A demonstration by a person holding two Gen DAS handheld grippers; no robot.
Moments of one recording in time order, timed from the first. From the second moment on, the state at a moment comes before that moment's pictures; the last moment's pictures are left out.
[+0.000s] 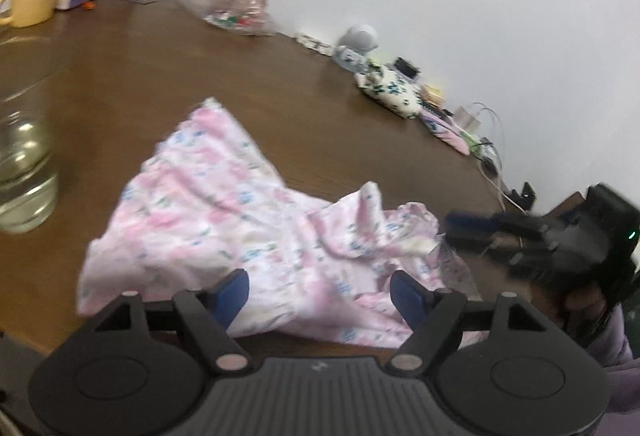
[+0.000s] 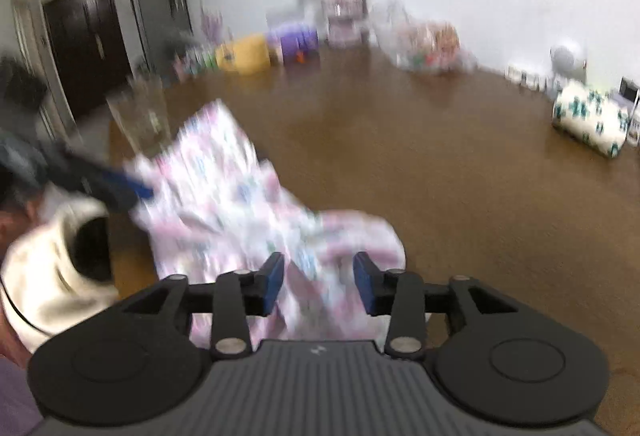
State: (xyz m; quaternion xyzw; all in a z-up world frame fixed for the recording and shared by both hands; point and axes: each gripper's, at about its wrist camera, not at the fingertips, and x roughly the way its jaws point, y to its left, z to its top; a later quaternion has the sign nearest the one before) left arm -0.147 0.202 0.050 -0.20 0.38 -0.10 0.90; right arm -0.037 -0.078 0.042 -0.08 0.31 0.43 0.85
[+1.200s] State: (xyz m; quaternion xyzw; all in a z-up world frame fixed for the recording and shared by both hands) left arm -0.032 0.064 0.073 -0.03 0.35 -0.21 0.91; right arm -0.066 -0.206 0.049 0.01 0.28 0.27 0.92
